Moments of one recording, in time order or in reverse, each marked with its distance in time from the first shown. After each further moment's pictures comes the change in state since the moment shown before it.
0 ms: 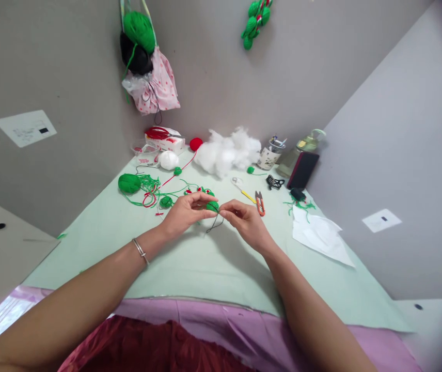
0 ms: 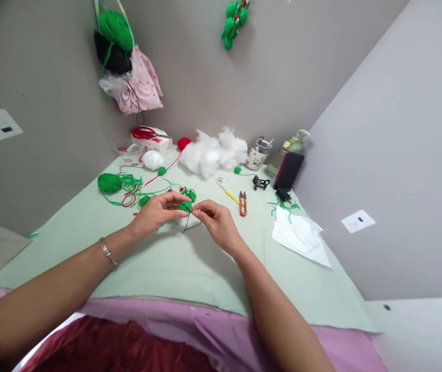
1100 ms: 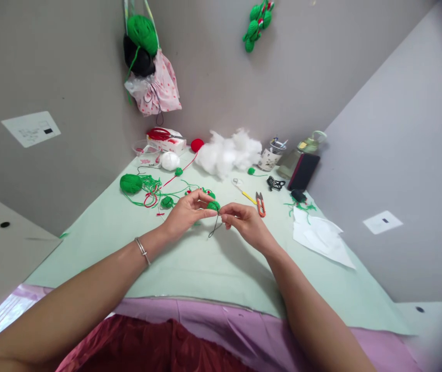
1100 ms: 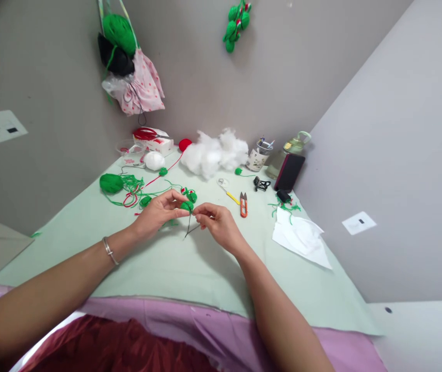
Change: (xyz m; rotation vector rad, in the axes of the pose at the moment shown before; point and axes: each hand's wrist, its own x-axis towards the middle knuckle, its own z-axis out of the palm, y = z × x) left_hand 0.001 -0.006 0.001 -0.038 0.021 0.061; right_hand 0.002 -0.001 -0.004 0.037 -0.065 0.082
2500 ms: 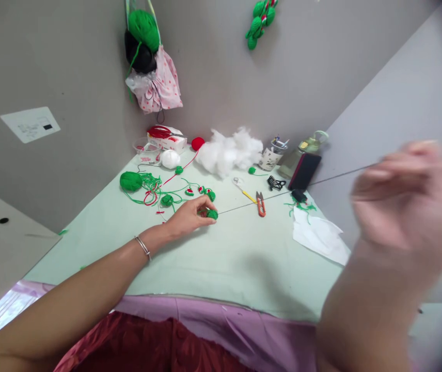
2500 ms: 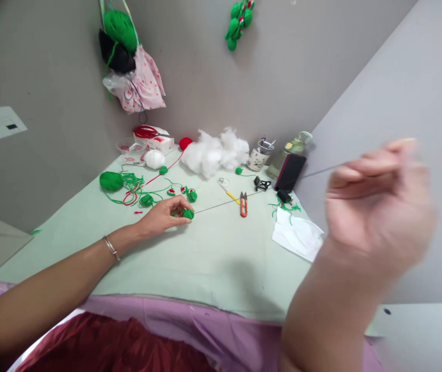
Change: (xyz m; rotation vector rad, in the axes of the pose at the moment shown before) left_hand 0.003 -0.015 -0.003 0.254 -0.150 0.014; right_hand -0.058 -0.105 -0.115 0.452 0.608 -0.336
